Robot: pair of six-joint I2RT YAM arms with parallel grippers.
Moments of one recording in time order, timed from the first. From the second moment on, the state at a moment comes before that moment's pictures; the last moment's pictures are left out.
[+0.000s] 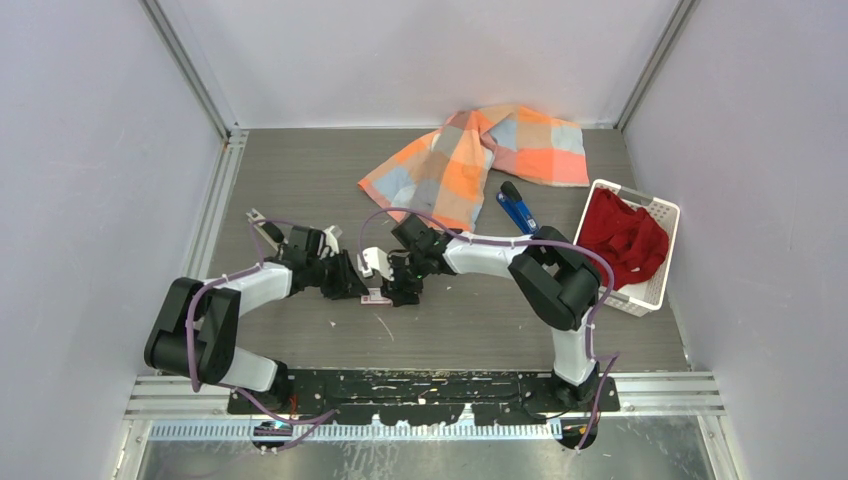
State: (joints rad) left arm -0.26 1.44 0.56 -0.12 0.49 -0.55; right arm 0.86 1.93 1.19 -0.26 -0.52 -0.71
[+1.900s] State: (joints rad) left arm -0.28 1.33 0.55 -0.21 0.38 -0.53; right arm 0.76 1.90 1.18 -0.40 -0.59 -0.91
